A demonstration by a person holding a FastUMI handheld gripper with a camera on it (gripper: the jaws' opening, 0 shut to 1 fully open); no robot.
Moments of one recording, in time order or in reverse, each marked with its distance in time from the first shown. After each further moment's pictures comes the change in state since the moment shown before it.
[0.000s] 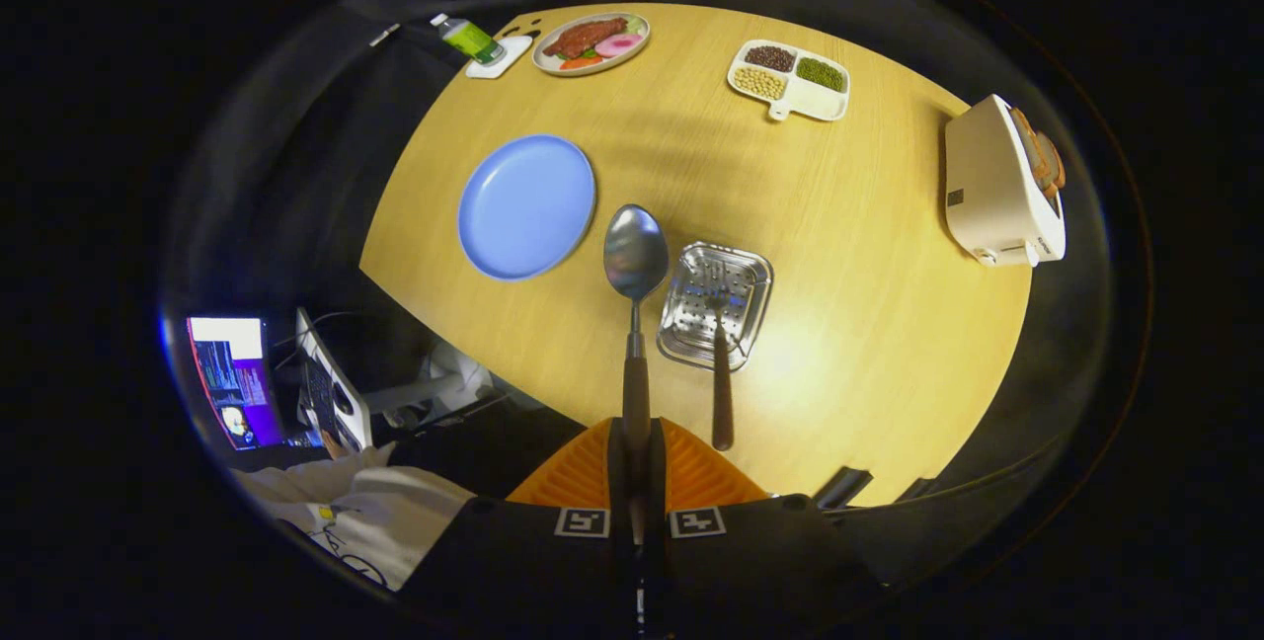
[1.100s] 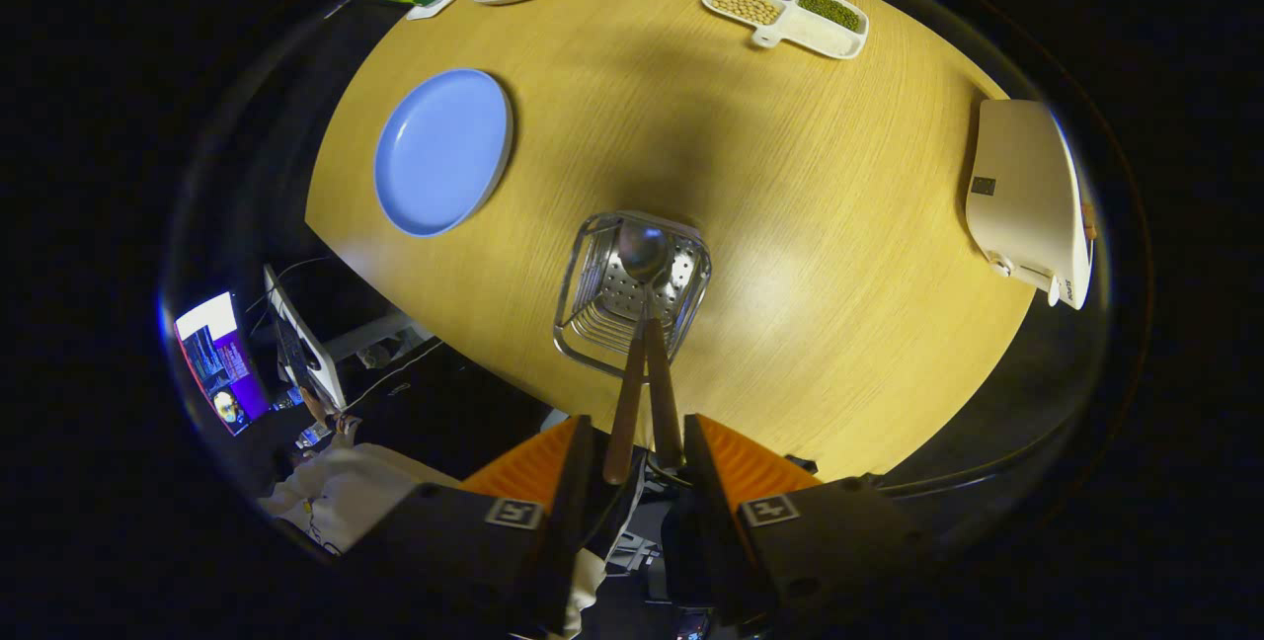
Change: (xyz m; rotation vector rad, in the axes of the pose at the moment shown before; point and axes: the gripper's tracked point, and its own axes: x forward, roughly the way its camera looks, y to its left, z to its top) arm 0.030 -0.039 0.020 -0.009 0.218 0.013
